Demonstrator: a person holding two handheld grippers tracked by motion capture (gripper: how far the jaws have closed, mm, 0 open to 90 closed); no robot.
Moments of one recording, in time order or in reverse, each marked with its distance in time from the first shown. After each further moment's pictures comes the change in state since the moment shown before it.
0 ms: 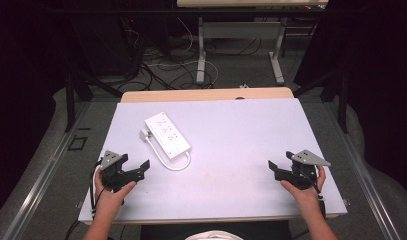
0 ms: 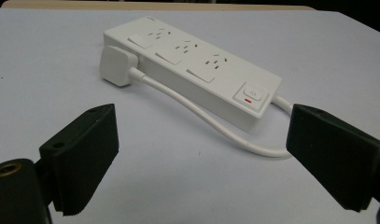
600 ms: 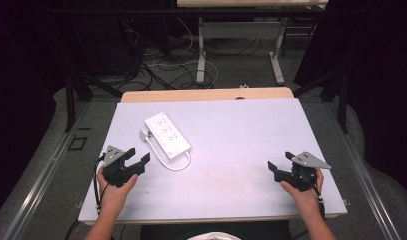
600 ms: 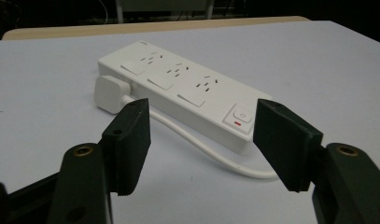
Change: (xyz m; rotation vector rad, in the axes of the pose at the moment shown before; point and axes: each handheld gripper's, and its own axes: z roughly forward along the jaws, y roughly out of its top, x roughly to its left) left arm -0.010 0.017 0.003 -0.041 -0.003 0.038; right arm 0.003 -0.003 -0.001 -0.043 0.017 -0.003
